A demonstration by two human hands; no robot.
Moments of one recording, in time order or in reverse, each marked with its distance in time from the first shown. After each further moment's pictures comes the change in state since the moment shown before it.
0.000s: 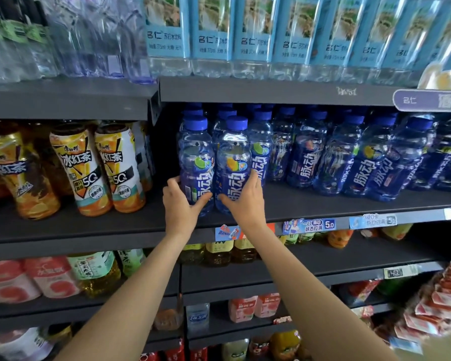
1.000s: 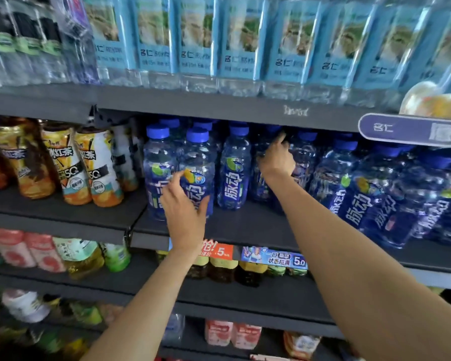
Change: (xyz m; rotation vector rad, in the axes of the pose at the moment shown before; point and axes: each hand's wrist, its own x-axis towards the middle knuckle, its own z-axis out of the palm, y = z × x) left_hand -0.038 0.086 0.085 0.243 0.365 0.036; right_hand 0.156 0.038 -0.106 -0.305 -0.074 0.005
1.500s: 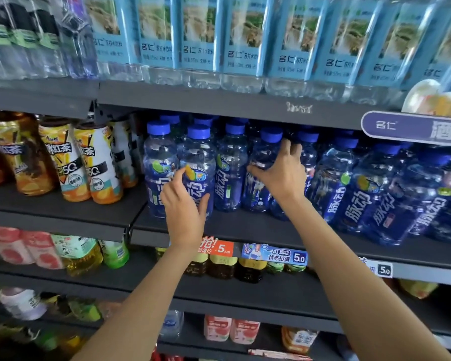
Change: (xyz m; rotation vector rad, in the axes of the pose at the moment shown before) left_hand 0.000 -0.012 0.002 0.101 -0.007 0.110; right_hand -0.053 0.018 -0.016 0.024 0.107 -0.186
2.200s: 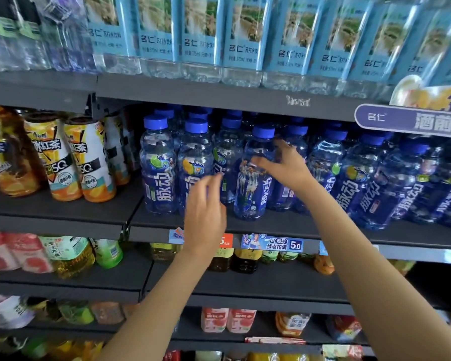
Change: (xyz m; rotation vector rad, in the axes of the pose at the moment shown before) left_hand -0.023 0.019 -0.006 -0.024 -0.109 0.321; right_hand -0.011 0.003 -0.025 0.284 -0.245 0.019
